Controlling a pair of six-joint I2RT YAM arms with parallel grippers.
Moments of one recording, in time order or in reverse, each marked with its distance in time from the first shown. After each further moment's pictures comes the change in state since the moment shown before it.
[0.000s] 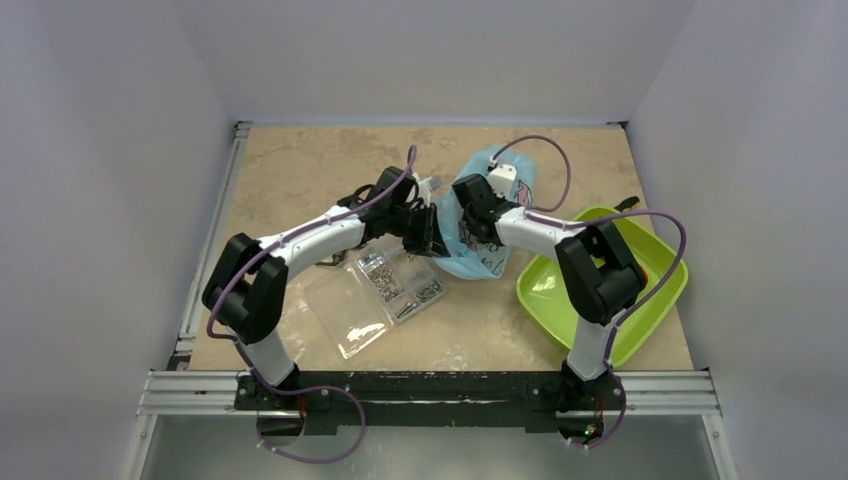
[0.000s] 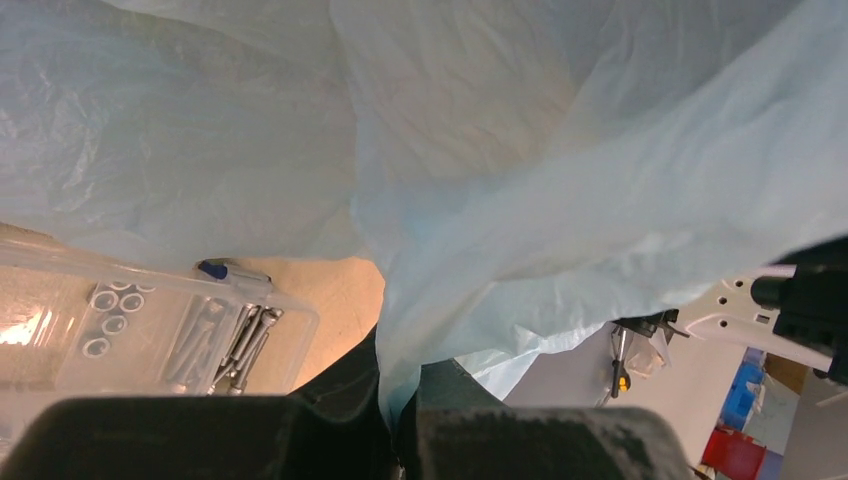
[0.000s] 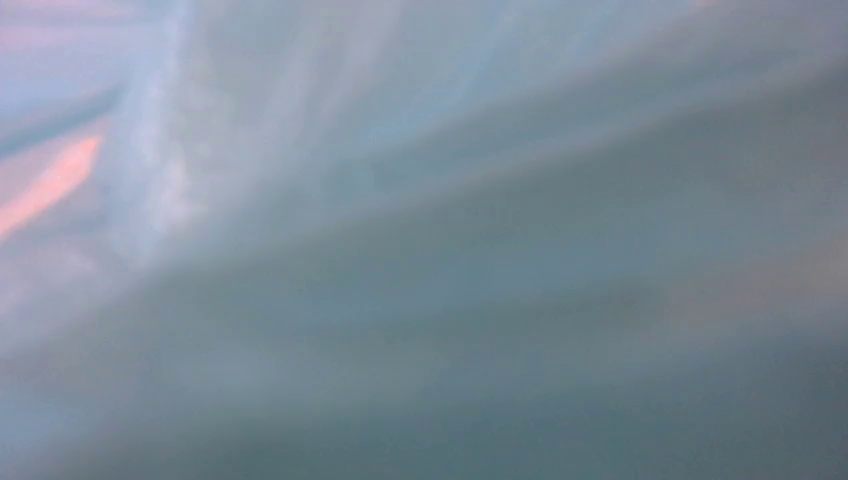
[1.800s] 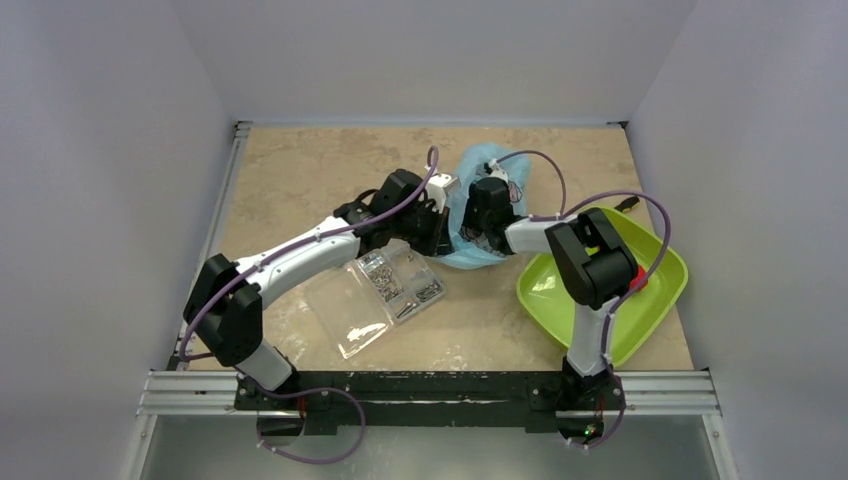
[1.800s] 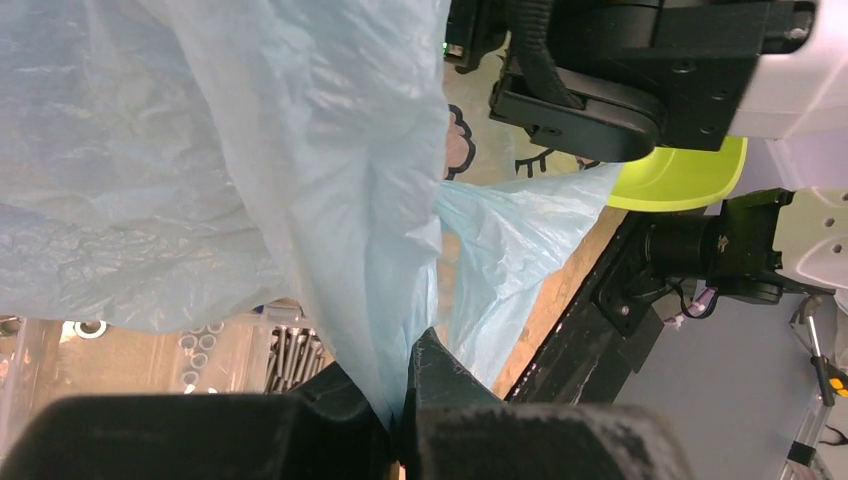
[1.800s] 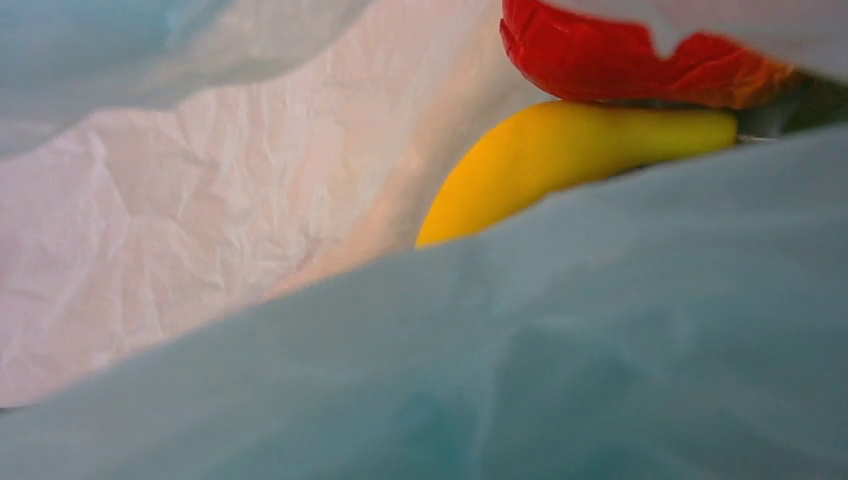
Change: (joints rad) left arm -0.119 -0.135 0.013 -0.013 -0.207 0.295; right arm -0.118 0.099 -0.166 0.629 -0.692 0.064
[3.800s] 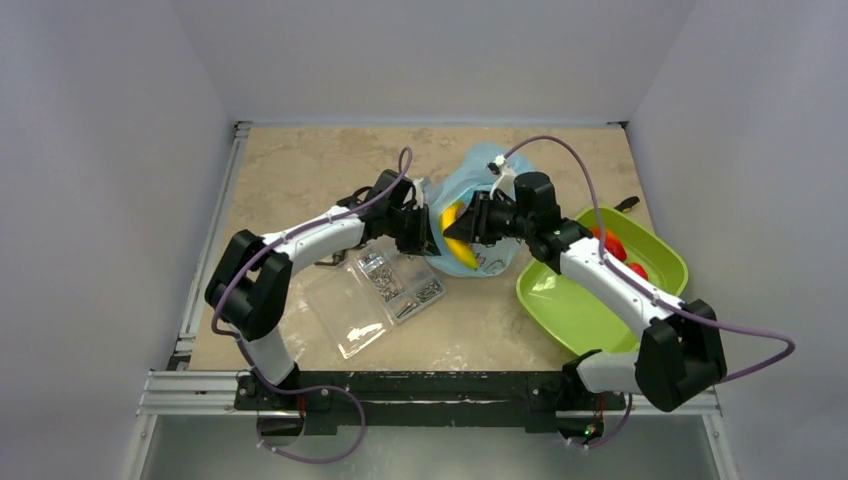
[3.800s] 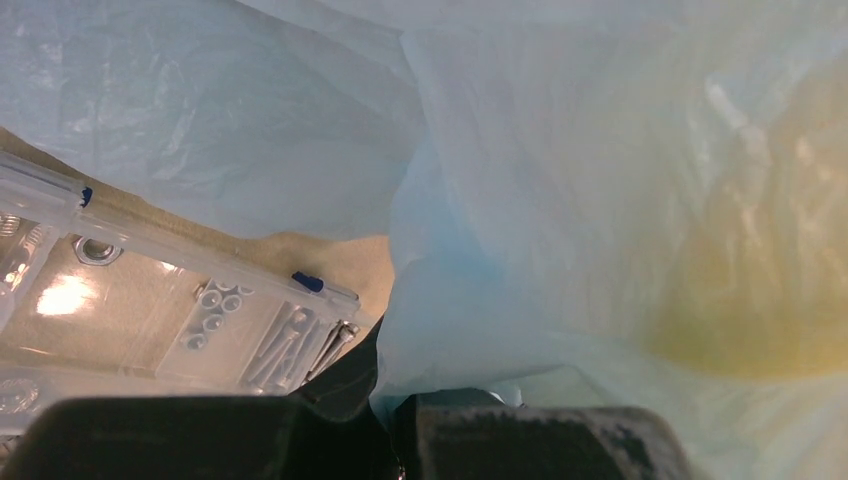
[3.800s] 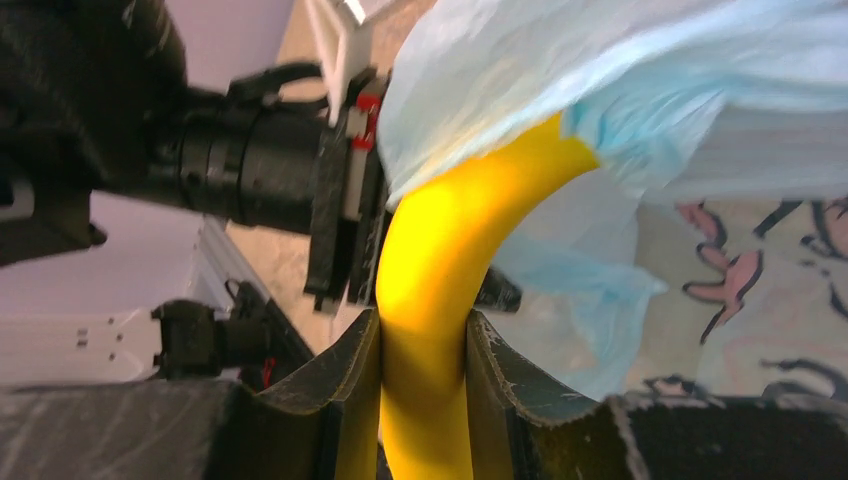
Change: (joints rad) left arm 0.142 0.158 -0.035 0.006 0.078 -0.291; right arm 0.001 -0.610 -0.066 -0.526 -0.456 -0.201
